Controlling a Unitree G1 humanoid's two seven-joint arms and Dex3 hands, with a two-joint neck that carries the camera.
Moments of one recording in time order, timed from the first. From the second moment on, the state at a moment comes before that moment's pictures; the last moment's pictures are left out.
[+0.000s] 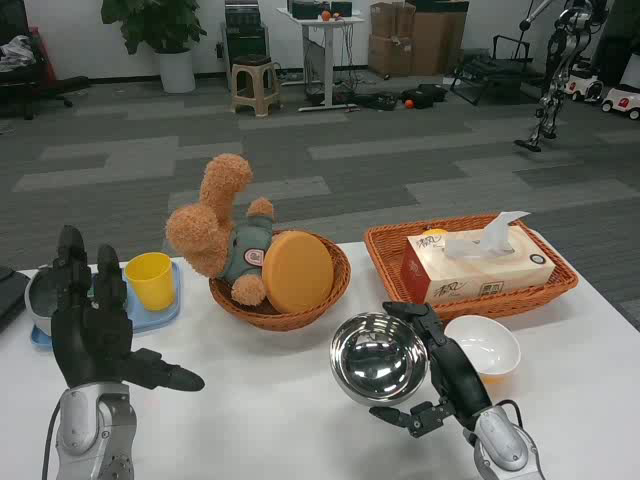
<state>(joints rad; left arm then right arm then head) -0.38 0.25 -0.26 0.72 -0.73 -1.04 0.09 -0.25 -0.26 0.11 0.77 0.15 -0.77 0.16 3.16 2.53</state>
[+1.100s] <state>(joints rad) -0.36 0.25 -0.26 0.70 -0.72 -1.04 0.09 -0.28 -0.26 0.23 0.92 0.22 -0.80 0.14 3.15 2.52</state>
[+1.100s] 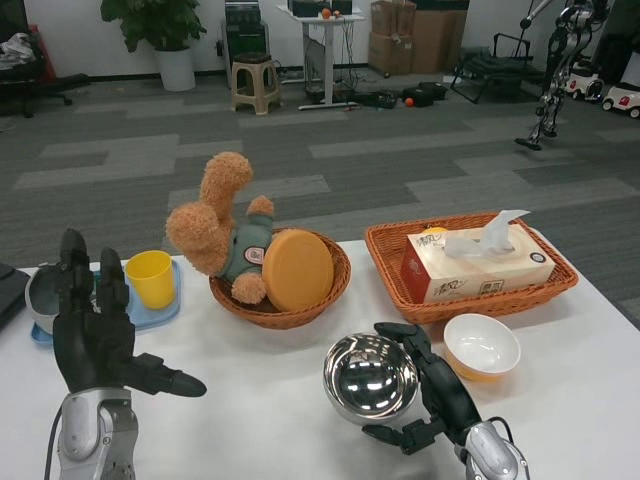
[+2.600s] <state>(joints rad) -0.36 0.25 -0.27 0.69 -0.72 -1.04 0.09 -0.29 -0.26 0.22 1.00 0.03 -0.81 0.12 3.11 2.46</state>
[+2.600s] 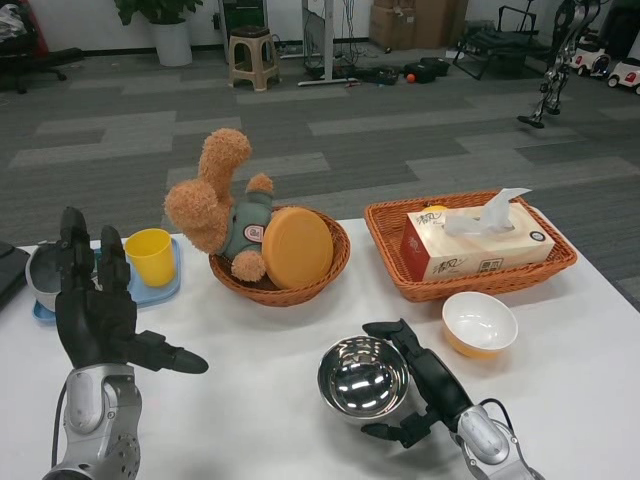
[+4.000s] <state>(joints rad) -0.36 0.25 -0.27 0.69 -0.72 -1.04 0.09 -0.30 -0.28 0.19 0.98 0.08 -0.66 0.26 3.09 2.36</state>
